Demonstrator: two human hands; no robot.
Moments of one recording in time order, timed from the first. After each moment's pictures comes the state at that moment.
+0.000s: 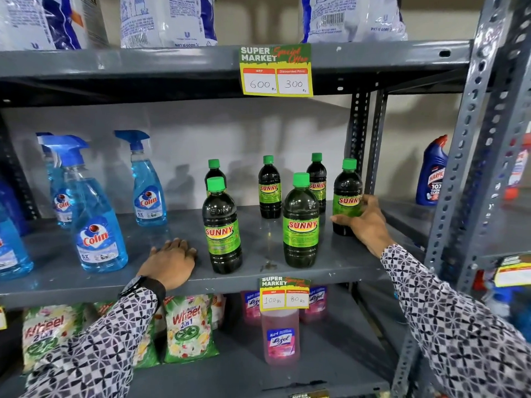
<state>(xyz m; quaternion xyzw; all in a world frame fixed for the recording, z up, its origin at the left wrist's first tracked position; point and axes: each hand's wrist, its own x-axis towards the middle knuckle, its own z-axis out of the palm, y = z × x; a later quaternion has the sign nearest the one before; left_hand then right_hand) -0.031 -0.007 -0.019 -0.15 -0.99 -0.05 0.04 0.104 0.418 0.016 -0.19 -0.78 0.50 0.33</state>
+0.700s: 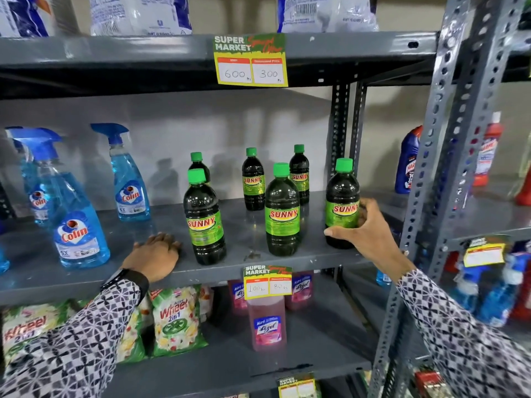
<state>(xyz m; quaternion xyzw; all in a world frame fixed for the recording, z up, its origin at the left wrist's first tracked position) -0.016 -0.002 -0.007 -0.16 -0.99 -0.04 0.03 0.178 0.407 -0.002 -0.16 -0.79 0.48 0.33</state>
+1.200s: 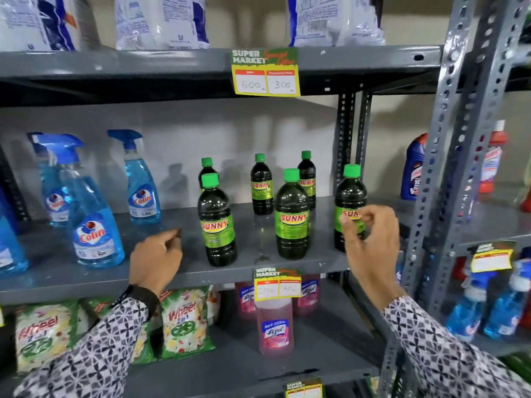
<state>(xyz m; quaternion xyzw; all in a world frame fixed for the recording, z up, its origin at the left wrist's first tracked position) 0.032 -0.004 -0.004 -0.11 -0.89 -0.36 0.25 0.207 0.331 0.000 -0.14 -0.74 0.29 0.59</state>
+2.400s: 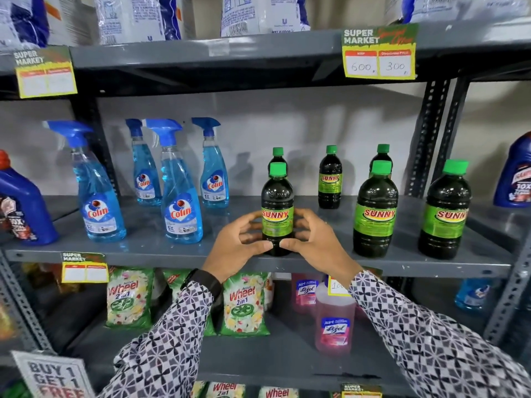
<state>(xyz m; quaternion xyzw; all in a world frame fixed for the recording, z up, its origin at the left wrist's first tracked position) 0.032 -0.035 -0.012 -0.29 -0.74 -0.60 0.04 0.079 0.174 -0.009 0.06 -0.84 0.50 0.20</state>
